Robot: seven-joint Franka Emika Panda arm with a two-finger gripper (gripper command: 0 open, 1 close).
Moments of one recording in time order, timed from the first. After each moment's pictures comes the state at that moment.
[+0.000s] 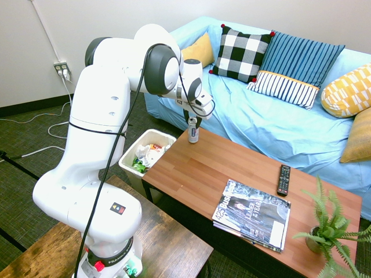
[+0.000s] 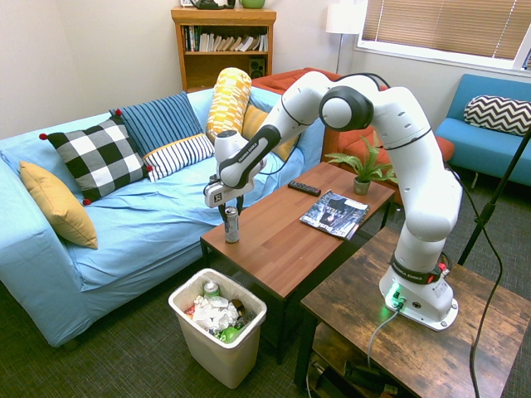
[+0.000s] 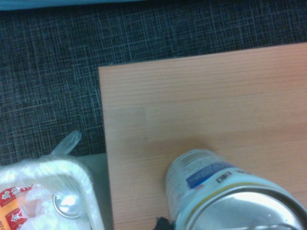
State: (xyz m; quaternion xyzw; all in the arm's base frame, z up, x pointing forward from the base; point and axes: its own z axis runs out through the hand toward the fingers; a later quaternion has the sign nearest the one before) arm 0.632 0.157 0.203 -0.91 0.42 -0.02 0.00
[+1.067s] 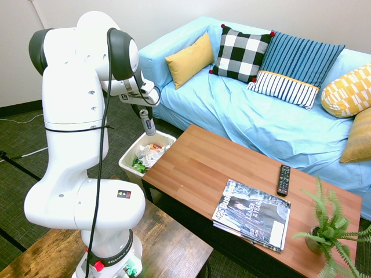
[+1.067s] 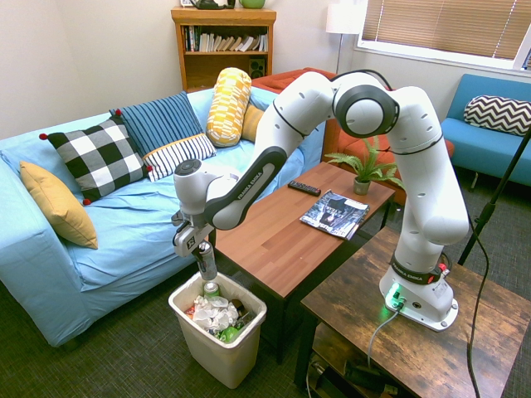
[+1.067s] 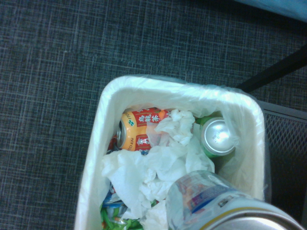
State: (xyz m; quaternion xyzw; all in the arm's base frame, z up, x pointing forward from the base) arm 0.486 0.390 0.232 -0.96 0.25 -0.07 -0.03
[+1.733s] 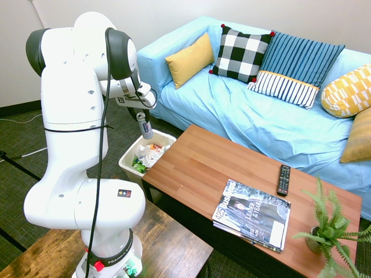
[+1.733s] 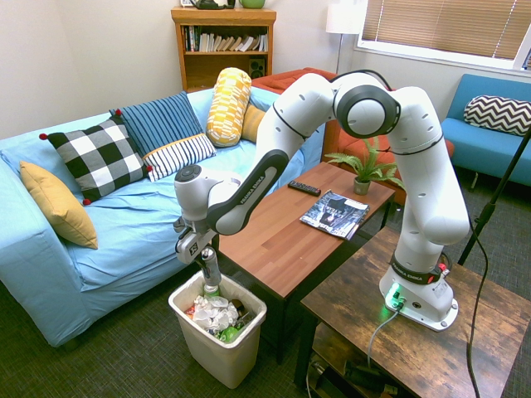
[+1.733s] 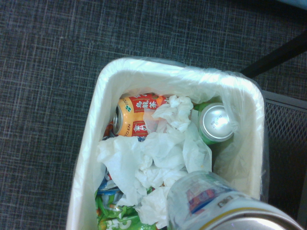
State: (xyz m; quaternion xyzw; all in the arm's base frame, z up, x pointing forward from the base) arm 0.480 0.386 0.223 -0.96 0.25 -0.06 -0.04
